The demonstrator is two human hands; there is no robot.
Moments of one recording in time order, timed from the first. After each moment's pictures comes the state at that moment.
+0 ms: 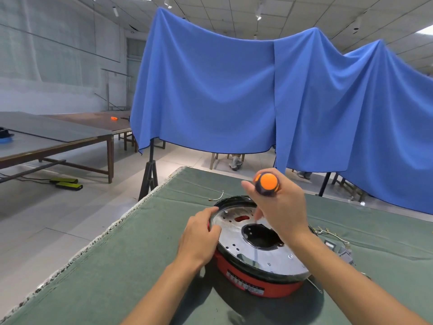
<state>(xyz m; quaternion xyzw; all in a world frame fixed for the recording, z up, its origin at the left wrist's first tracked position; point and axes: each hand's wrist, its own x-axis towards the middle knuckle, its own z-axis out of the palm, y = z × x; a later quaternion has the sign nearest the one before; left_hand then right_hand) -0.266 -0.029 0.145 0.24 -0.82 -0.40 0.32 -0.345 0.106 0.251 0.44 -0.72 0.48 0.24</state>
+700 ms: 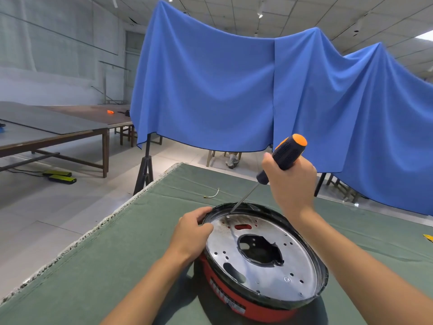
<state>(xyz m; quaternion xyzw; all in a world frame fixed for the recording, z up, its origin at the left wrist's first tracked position) -0.262 -0.029 0.151 0.22 -0.75 -0.54 0.32 -0.358 0.099 0.286 0.38 -0.68 0.55 0.30</state>
